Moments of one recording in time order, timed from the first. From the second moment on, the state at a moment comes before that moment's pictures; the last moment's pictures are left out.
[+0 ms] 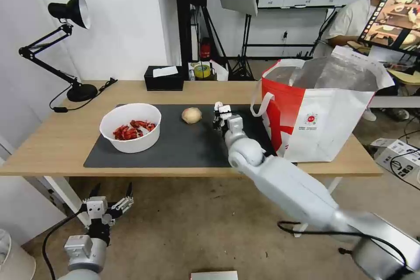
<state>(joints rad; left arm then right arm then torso) 1.74 -1.09 -0.55 -2.07 -0.36 -0.10 -0.28 -0.47 1.10 -0.39 1.65 0.70 -0.22 0.52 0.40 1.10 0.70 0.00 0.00</state>
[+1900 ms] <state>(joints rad) 1.73 -1.09 -0.51 -2.10 -0.39 -0.09 -0.31 -0.51 0.87 -0.04 1.91 0.59 -0.29 0.73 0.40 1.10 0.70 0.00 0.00</state>
